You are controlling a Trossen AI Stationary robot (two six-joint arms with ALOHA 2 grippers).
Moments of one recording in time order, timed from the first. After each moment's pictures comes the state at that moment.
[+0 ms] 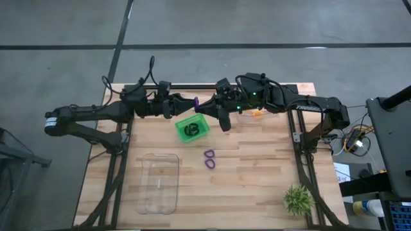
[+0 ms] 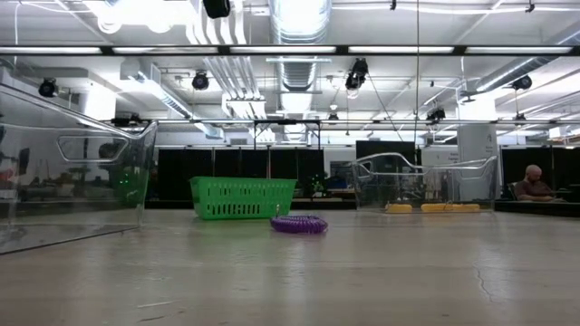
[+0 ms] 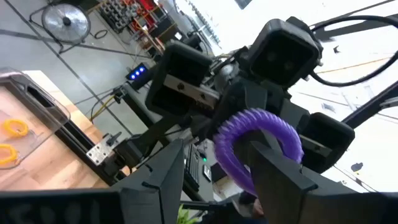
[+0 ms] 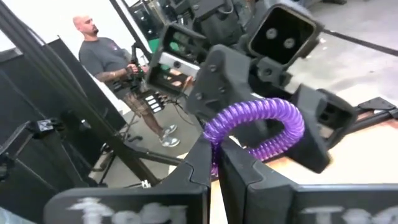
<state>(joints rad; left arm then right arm) 0.15 1.09 1.01 0.29 0.09 -0.91 -0.06 1.58 1.69 -0.22 -0.18 0.49</state>
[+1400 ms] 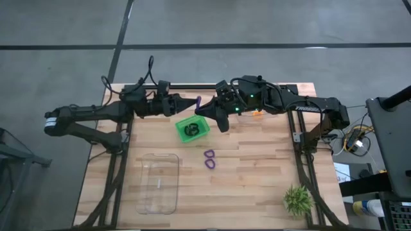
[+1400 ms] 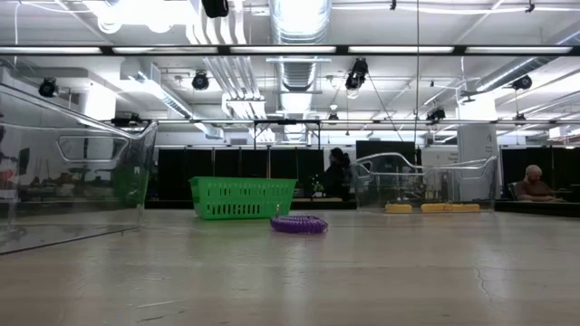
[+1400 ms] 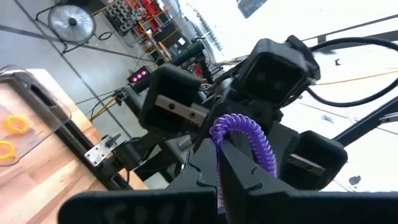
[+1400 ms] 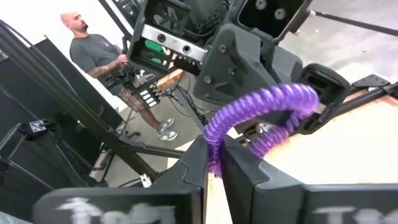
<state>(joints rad) 0.15 1.09 1.01 0.29 0.05 -0.96 -0.06 1.59 1.68 -0.26 -0.16 0.55</state>
